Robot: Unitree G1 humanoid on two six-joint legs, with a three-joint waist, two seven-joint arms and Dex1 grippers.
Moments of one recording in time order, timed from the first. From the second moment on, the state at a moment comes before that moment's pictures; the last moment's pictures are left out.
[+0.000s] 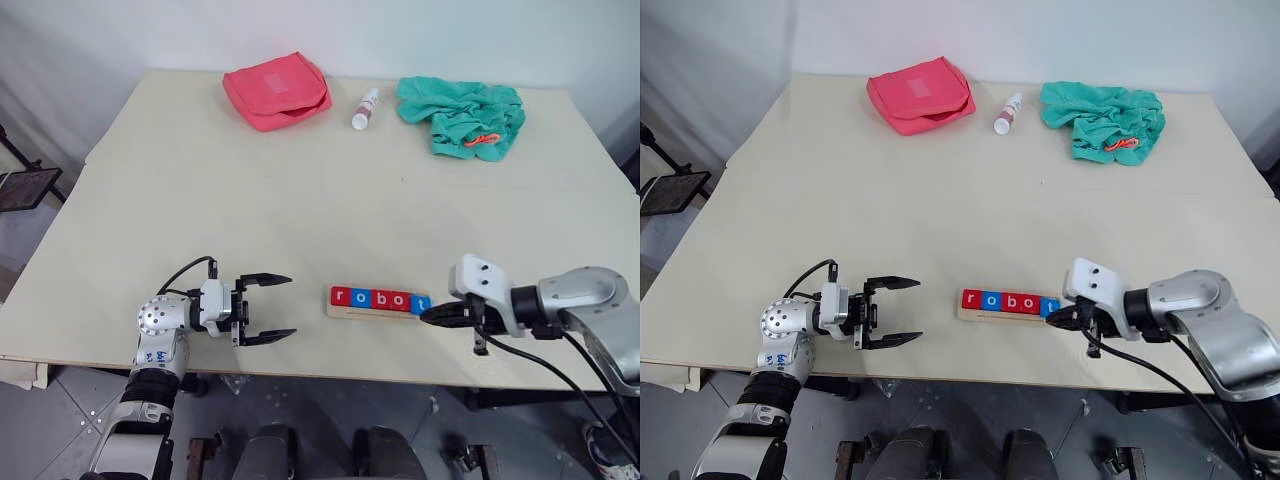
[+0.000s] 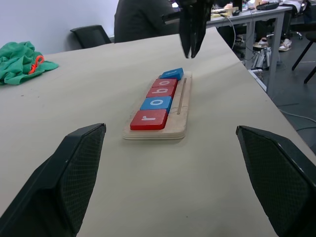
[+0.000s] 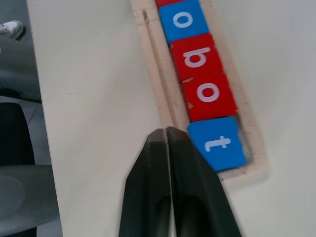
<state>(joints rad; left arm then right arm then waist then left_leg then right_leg) -0.41 0.40 0.03 0.54 -0.41 -0.52 -1.44 -0.29 -0.98 0.08 -0.38 0.31 0.69 1.17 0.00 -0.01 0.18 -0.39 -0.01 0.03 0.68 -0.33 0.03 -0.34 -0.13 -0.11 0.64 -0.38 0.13</state>
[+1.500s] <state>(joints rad) -0.41 0.46 0.17 0.44 -0.49 -0.31 -1.30 -0.06 -0.90 -0.36 0.14 0.50 0.04 1.45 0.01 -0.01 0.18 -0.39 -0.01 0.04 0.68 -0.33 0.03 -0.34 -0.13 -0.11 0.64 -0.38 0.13</state>
